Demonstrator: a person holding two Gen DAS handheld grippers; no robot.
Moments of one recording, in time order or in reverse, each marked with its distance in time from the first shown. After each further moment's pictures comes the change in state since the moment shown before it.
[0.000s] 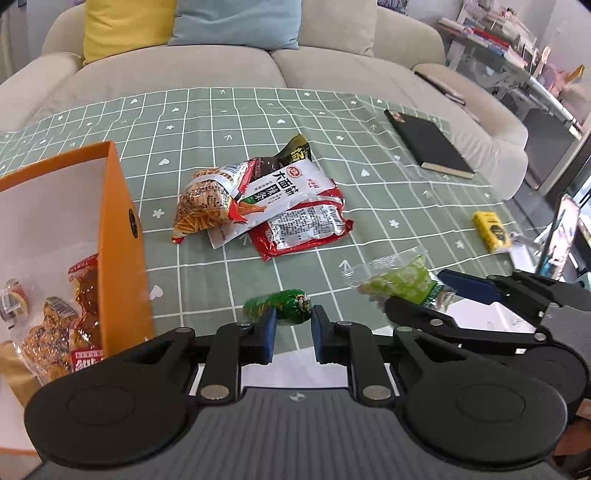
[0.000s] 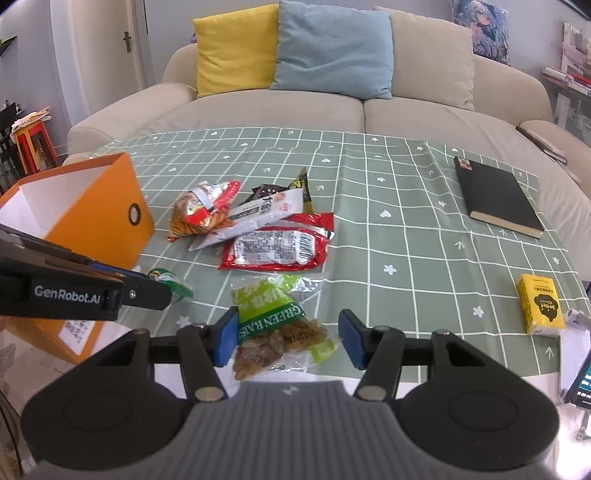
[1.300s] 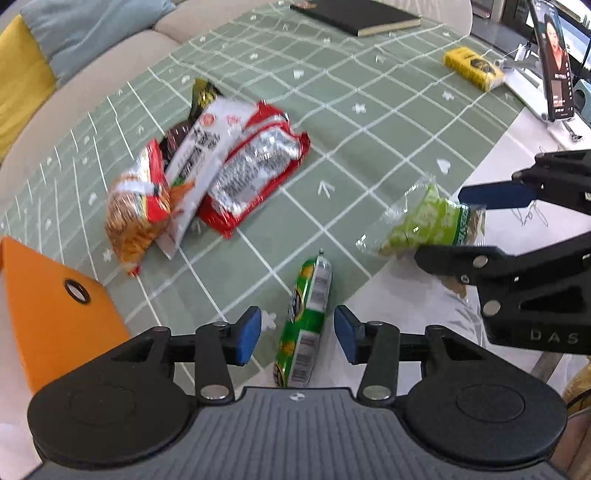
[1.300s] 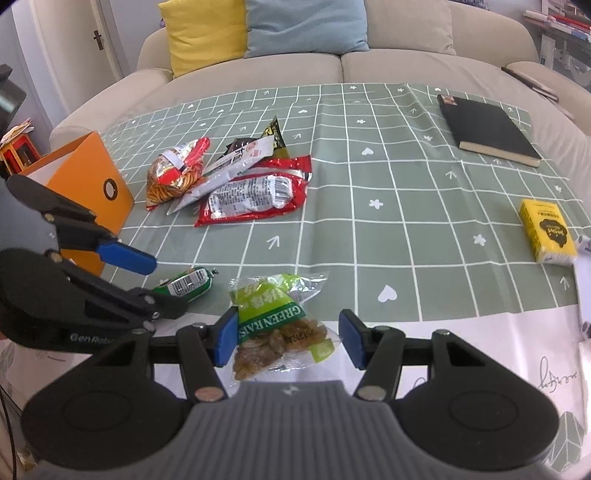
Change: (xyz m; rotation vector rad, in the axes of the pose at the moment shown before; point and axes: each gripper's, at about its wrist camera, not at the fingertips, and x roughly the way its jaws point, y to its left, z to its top) left arm 0.073 -0.038 -0.005 0.523 0.251 0.090; right arm 0.024 -0.026 -0.028 0.129 0.117 0.019
